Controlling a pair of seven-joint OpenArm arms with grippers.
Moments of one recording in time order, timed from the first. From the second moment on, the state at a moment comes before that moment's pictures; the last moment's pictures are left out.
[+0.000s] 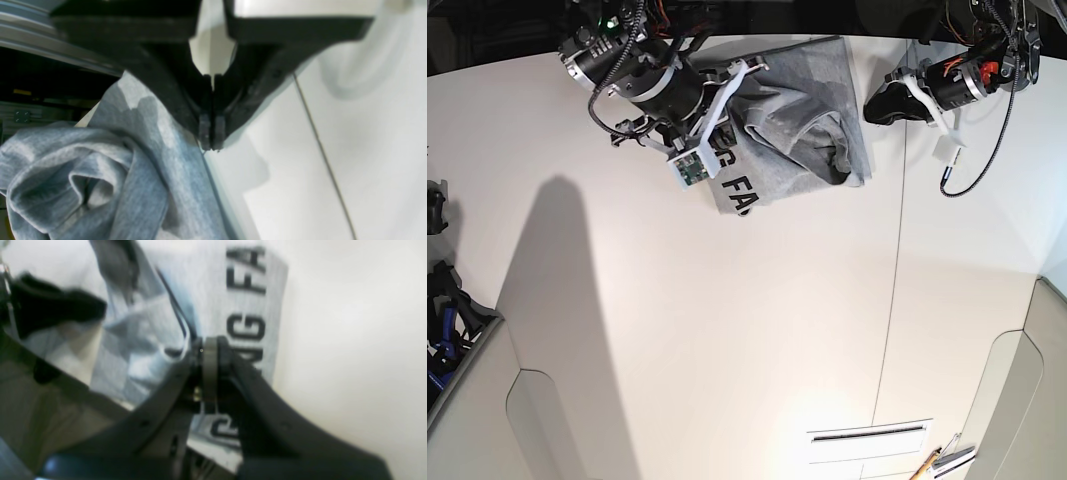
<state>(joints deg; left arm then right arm) 24.6 -19.4 -15.8 89.8 -53.7 -32.6 56.0 -22.9 -4.5 -17.2 128.0 3.9 13.3 -67.5</state>
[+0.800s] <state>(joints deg) 24.6 -19.4 -15.8 89.8 -53.7 -32.6 55.9 -21.3 -4.2 -33.6 119.5 5.8 19.4 -69.0</state>
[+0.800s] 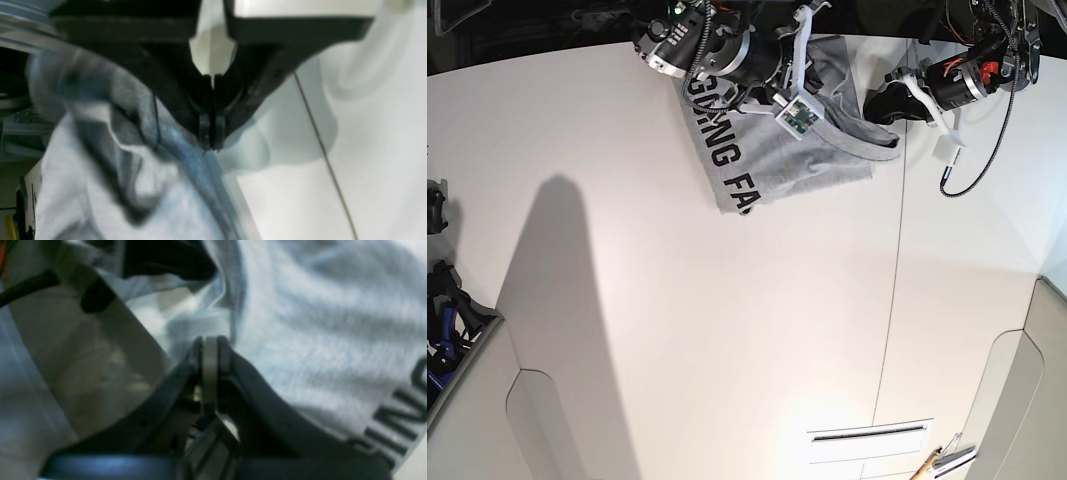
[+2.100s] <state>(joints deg) 26.9 -19.5 -8.7 97.7 -68.1 -35.0 71.0 17.9 -0.3 -7.2 72.3 35.7 33.4 -77.2</state>
